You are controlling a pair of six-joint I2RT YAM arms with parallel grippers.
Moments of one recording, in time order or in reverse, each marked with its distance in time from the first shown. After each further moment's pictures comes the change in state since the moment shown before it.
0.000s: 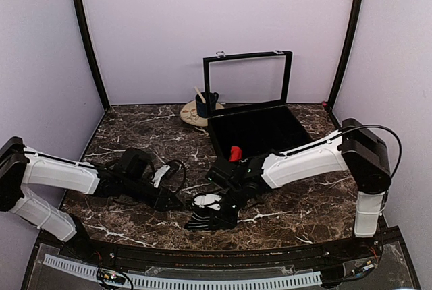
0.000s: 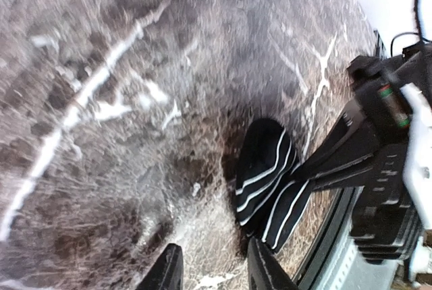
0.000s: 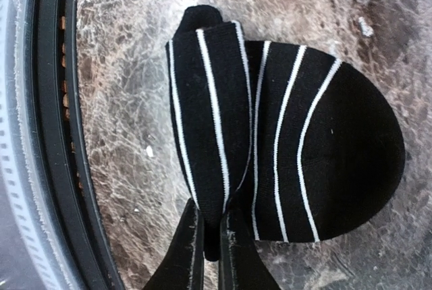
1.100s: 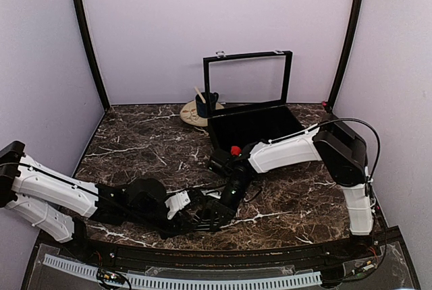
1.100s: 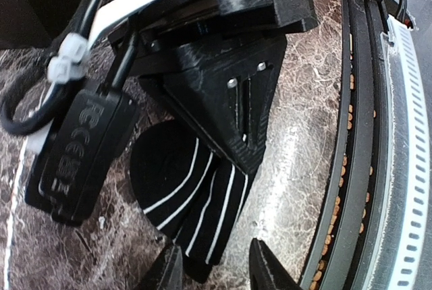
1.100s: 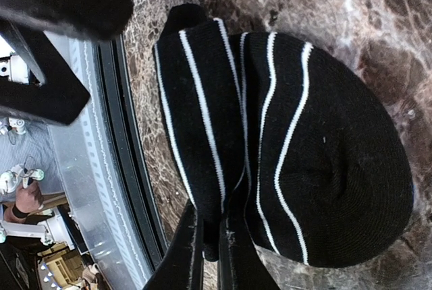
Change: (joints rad) left arm -0.441 -0.072 -0.053 0.125 -0.451 0.279; right arm -0.142 0.195 0.203 -0.271 -0.423 0.049
